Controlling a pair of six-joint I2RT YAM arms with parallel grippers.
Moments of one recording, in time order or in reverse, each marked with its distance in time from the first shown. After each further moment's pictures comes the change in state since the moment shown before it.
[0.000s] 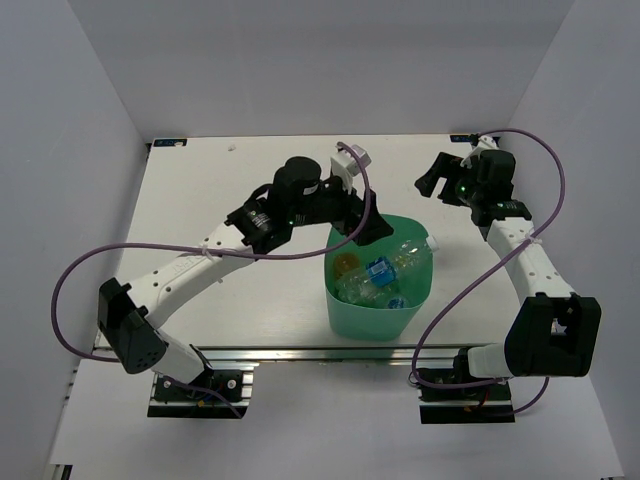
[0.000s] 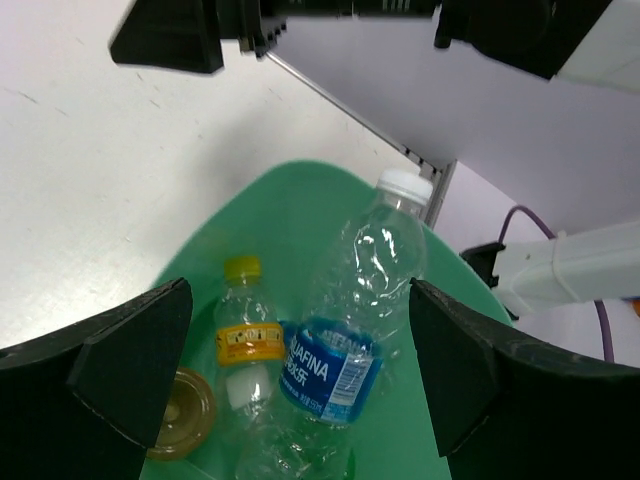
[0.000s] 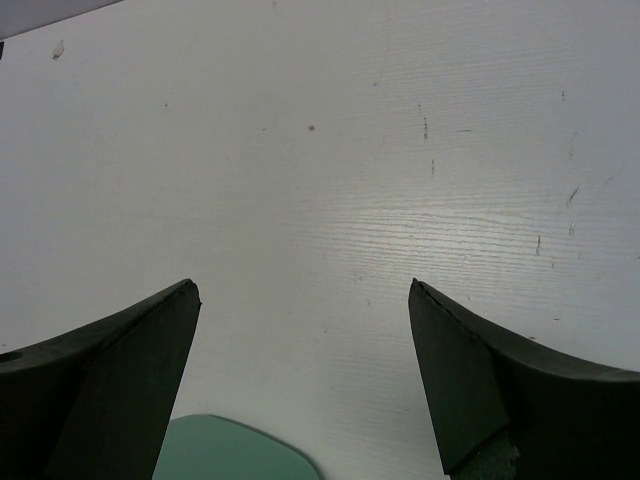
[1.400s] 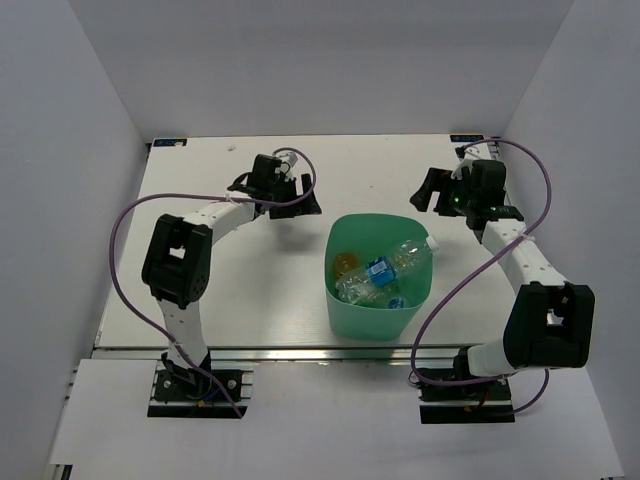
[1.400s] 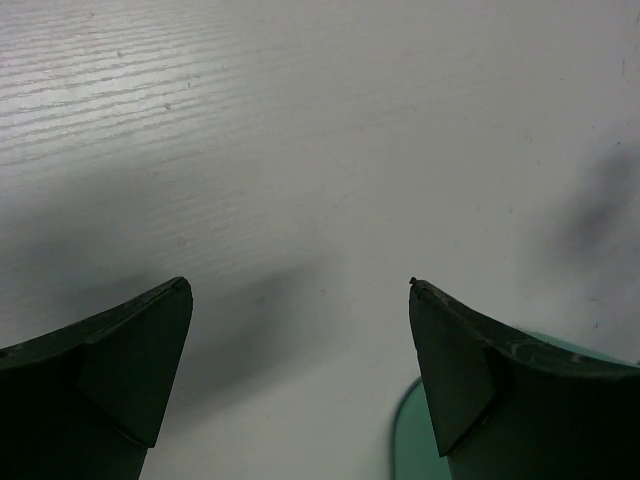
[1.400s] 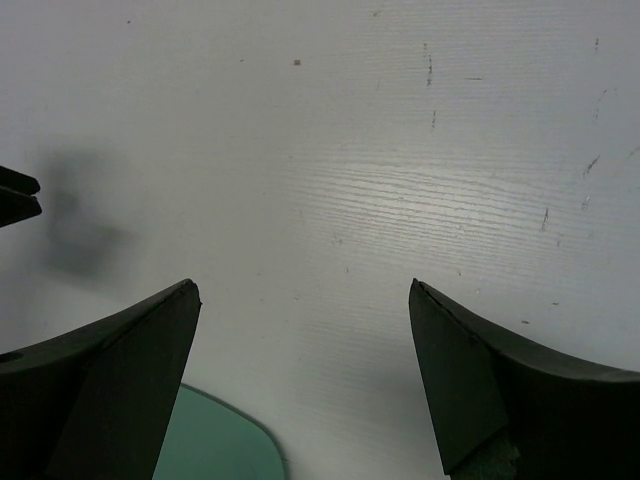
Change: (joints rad) left arm 0.472 0.456 -0.031 -0.010 -0.087 -0.113; right arm 0.000 0.045 -0.066 0.007 -0.049 -0.114
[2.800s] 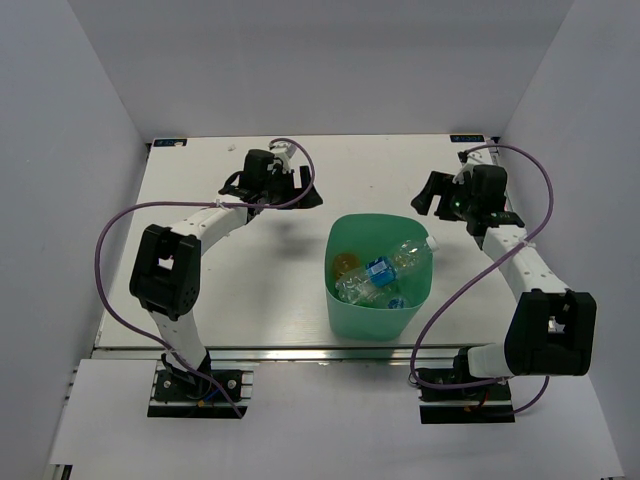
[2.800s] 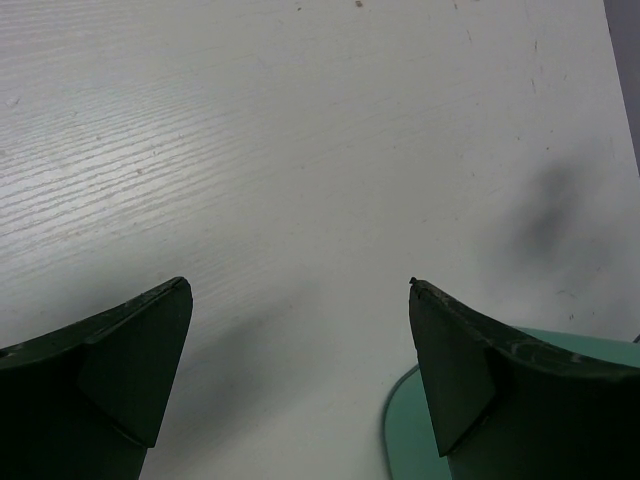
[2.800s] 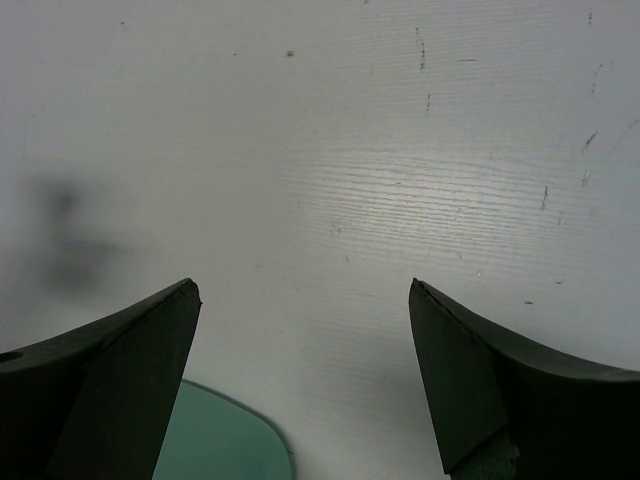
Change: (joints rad) left arm -0.001 -0.115 -0.077 0.134 0.055 0.056; right arm -0.001 -0.040 -0.046 0.016 0.018 0.033
